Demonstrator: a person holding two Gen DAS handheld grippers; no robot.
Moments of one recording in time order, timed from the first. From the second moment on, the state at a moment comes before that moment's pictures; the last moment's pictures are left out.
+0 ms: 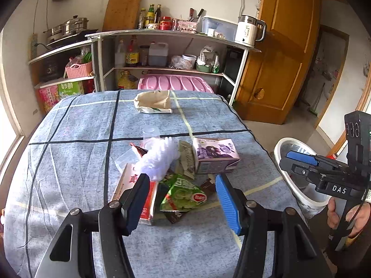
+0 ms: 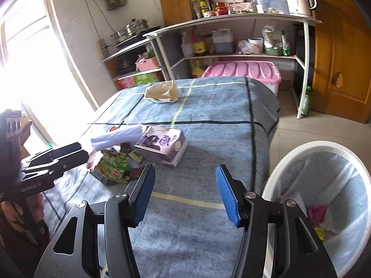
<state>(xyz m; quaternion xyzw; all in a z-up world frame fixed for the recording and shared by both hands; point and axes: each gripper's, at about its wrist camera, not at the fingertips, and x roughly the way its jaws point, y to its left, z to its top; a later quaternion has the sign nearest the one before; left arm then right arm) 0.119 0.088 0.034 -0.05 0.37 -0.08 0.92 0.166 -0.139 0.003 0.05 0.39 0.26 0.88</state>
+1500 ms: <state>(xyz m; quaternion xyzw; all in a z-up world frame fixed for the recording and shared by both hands) 0.198 0.117 -0.003 -0.05 0.43 -0.10 0.89 0.220 -0.056 -0.053 -0.06 0.45 0.38 0.81</state>
